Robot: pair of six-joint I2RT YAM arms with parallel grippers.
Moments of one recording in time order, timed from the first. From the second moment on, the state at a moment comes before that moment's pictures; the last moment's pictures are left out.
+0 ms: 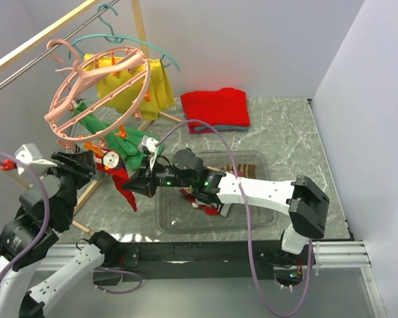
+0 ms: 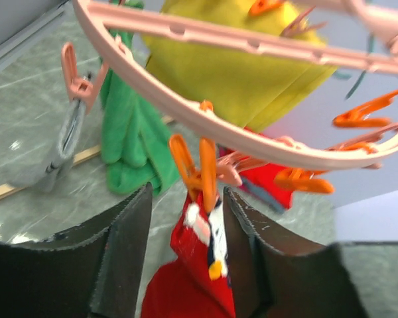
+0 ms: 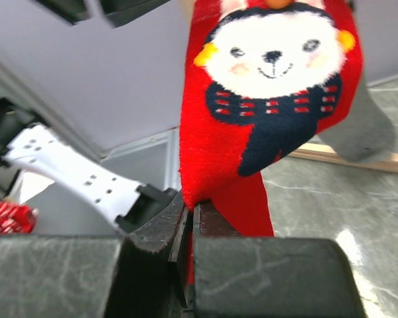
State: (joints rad) left arm -0.58 0.52 1.19 -0.87 -0.74 -0.81; right arm 1.16 1.66 1.24 0.44 -0.36 0.36
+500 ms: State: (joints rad) left arm -0.58 0.49 1.11 -0.68 -0.76 -0.80; right arm 1.16 1.61 1.24 0.44 -0.48 0.36
